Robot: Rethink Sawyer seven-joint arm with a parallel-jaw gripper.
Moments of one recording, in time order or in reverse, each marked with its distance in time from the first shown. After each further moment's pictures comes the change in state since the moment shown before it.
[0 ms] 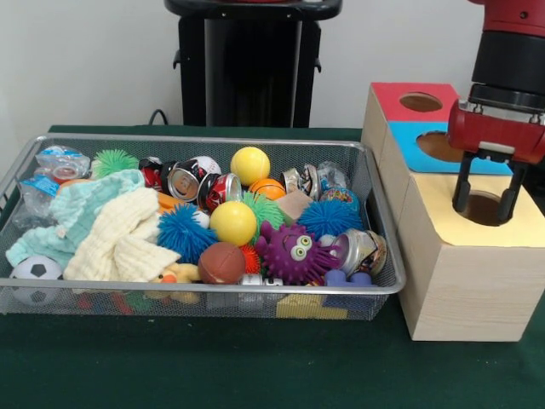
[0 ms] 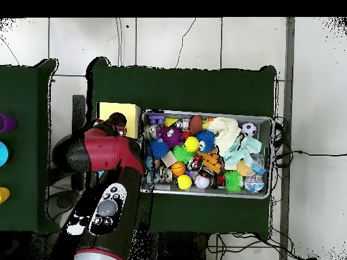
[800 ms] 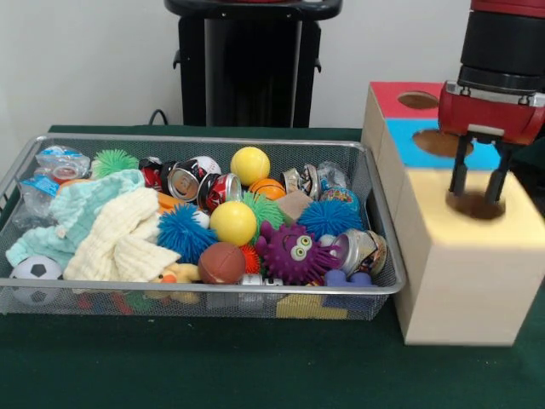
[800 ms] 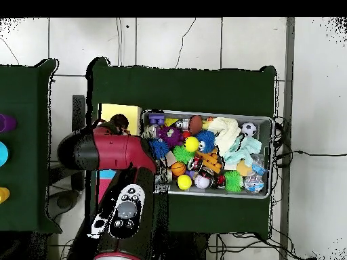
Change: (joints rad) arm -0.084 -0.074 0.081 0.049 0.000 0.063 0.000
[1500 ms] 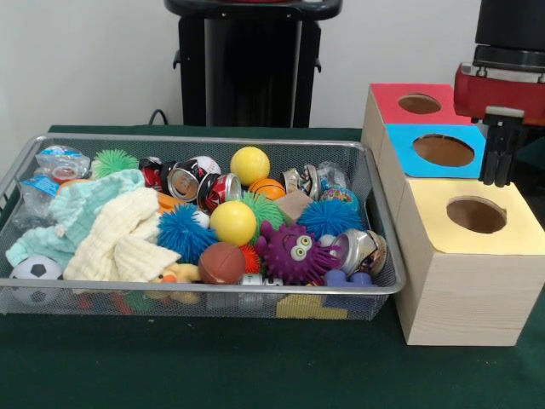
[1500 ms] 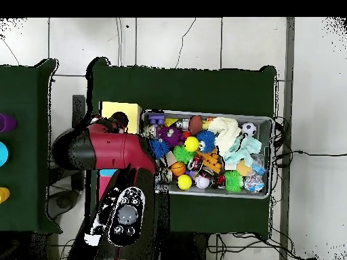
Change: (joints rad) arm -0.007 -0.046 0.018 0.000 -0.004 0.000 0.000
